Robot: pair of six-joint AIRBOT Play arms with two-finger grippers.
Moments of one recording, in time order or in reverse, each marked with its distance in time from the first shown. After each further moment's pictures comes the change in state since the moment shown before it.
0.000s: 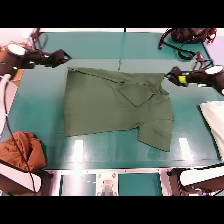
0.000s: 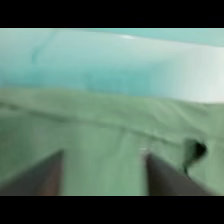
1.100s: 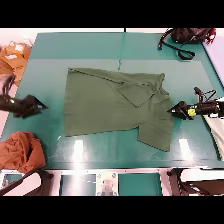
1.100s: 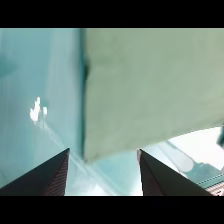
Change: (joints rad) left arm 0.349 0.583 -0.779 0.254 -0.435 -0.116; right arm -0.259 0.062 -0.421 -0.096 0.321 -0.258
